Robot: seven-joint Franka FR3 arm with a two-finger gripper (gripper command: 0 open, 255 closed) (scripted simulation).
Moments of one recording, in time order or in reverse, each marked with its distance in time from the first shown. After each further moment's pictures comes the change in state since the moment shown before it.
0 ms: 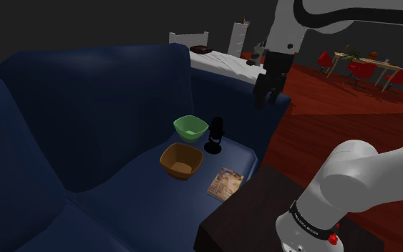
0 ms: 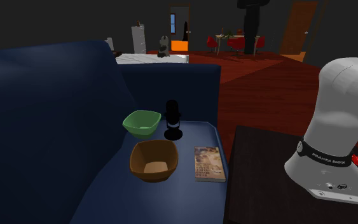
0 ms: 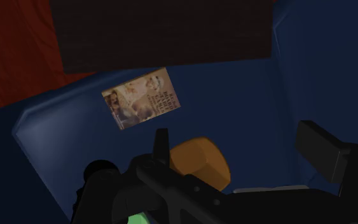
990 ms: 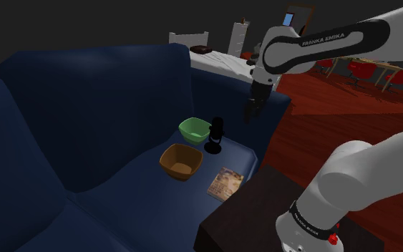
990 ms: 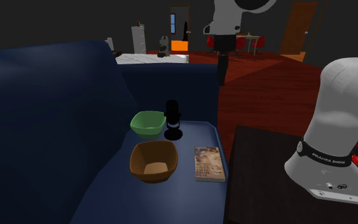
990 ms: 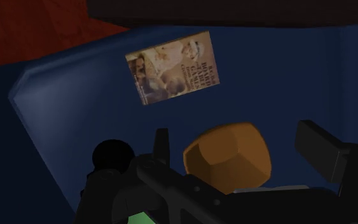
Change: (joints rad) arm -0.047 0.247 -0.187 -0.148 -0.133 0.446 -0.264
